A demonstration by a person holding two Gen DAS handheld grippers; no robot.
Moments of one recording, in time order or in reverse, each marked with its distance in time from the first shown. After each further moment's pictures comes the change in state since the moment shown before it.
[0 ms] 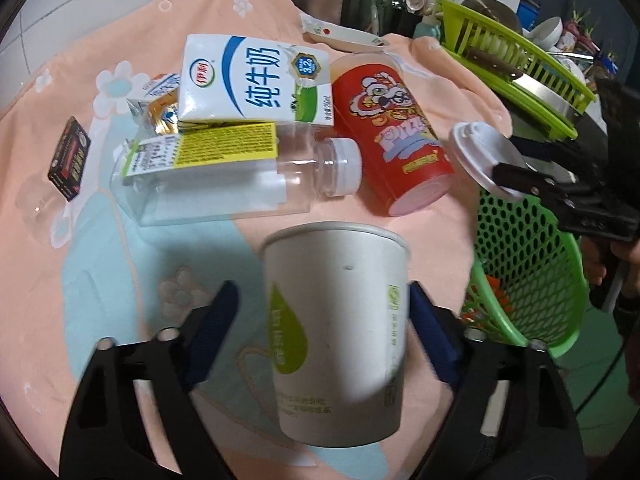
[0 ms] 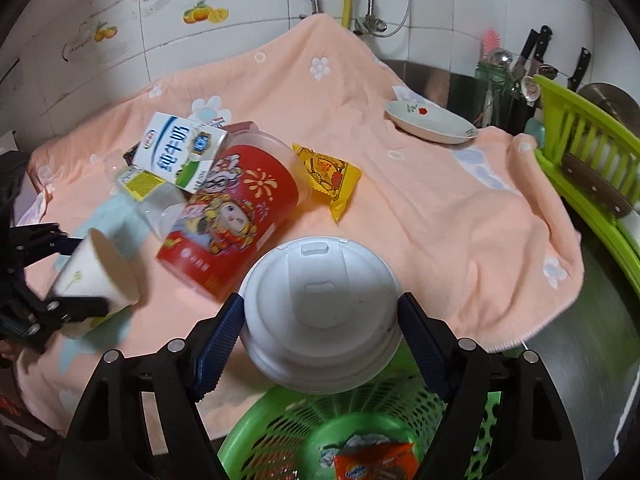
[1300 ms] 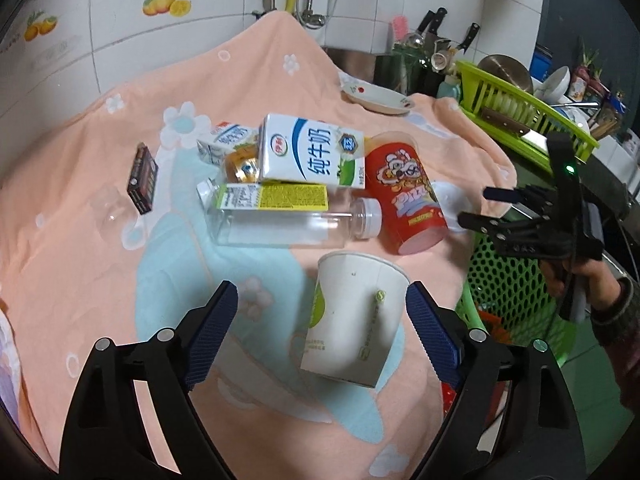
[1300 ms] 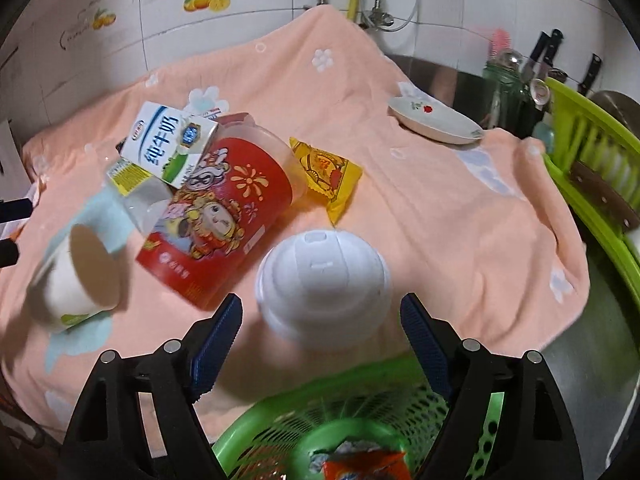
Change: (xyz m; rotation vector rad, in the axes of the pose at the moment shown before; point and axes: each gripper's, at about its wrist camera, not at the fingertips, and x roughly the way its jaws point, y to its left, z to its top) left arm -0.075 0.008 -0.009 -0.073 -0.168 0.095; right arm 0.037 -0.003 0.016 -0.056 0.041 -0.003
